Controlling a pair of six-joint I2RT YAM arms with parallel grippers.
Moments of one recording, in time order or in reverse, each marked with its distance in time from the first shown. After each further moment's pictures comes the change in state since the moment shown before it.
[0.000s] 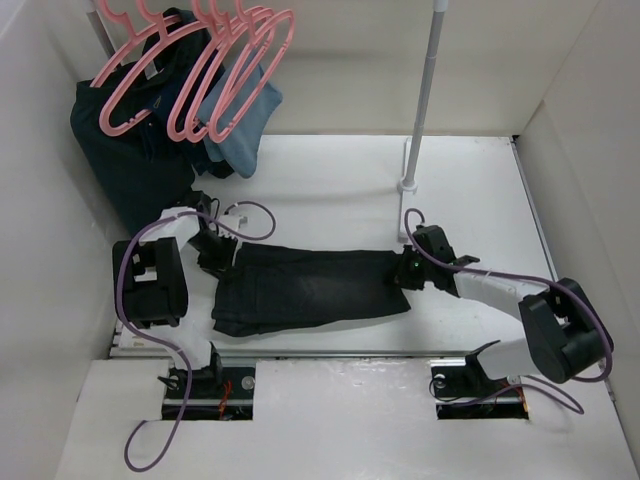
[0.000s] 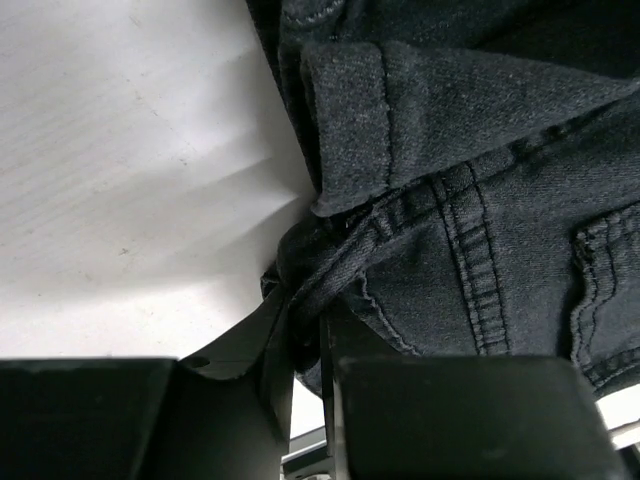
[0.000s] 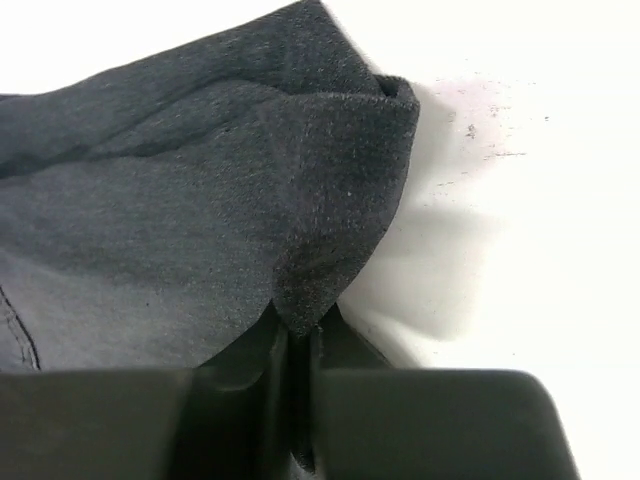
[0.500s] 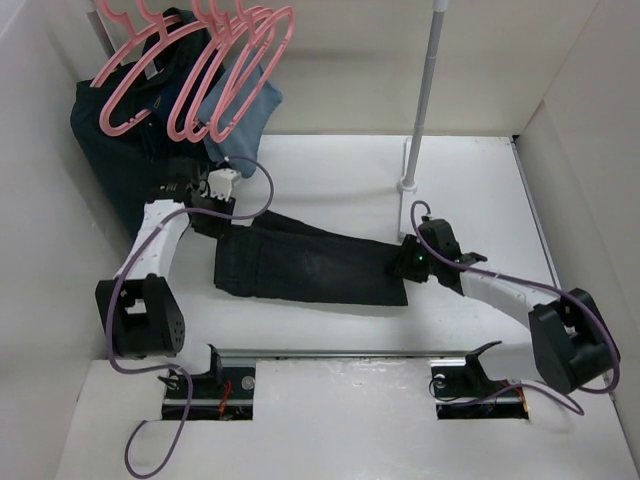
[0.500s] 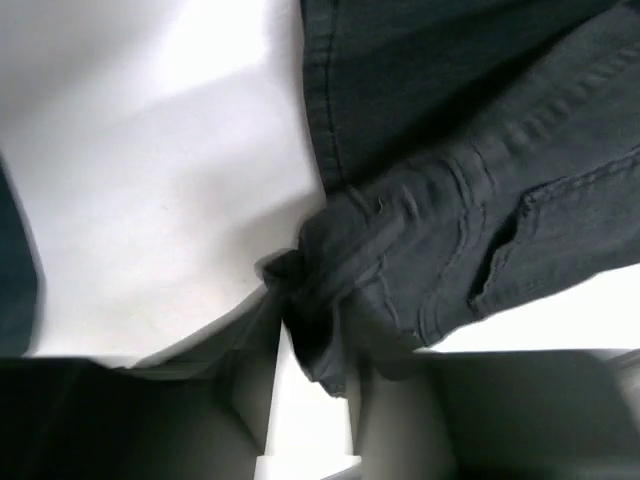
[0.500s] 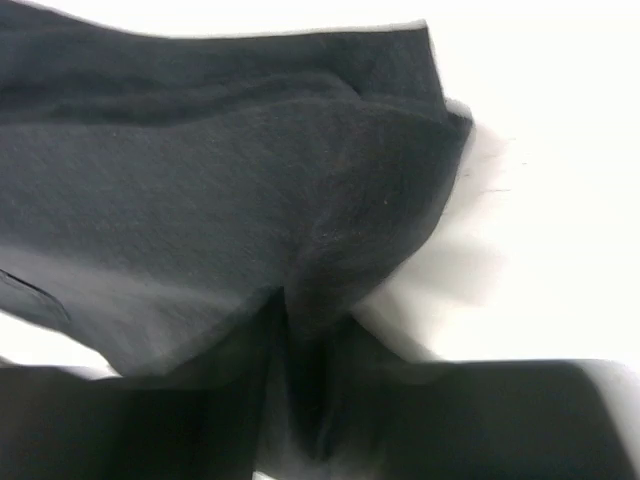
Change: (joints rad) left arm -0.019 -0.221 0.194 0.027 0.035 -0.038; right arm -0.024 -0.091 0.013 -0.005 0.037 -0.011
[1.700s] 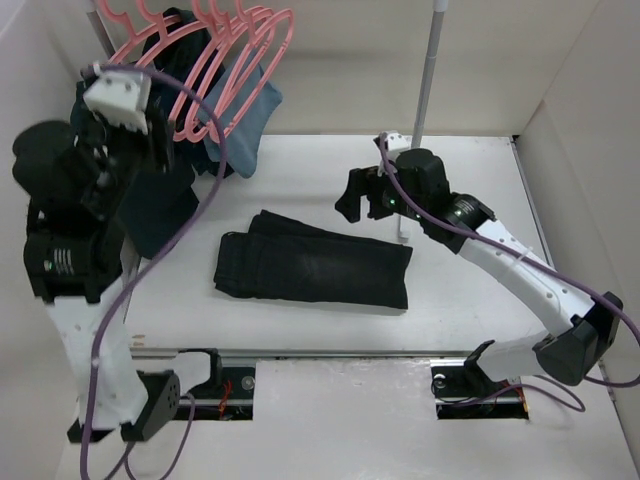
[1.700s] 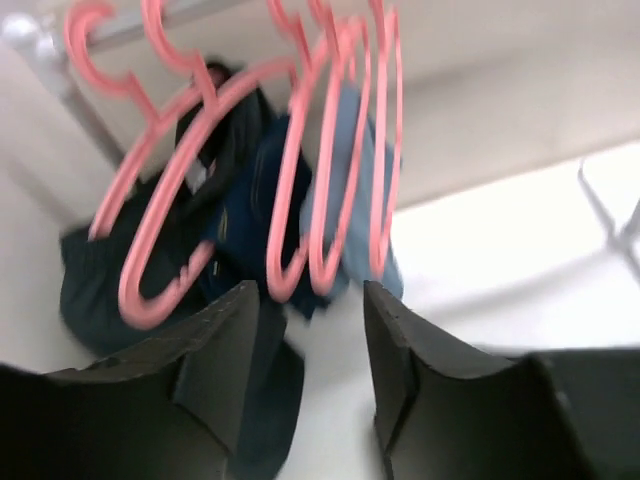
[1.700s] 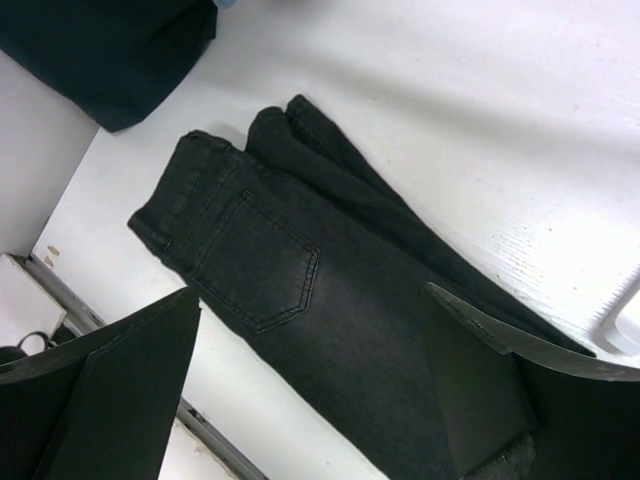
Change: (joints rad) left arm -0.048 -0.343 0.769 -0.057 -0.119 -0.116; right arm 0.253 0.061 0.787 -0.328 0.080 -0.401
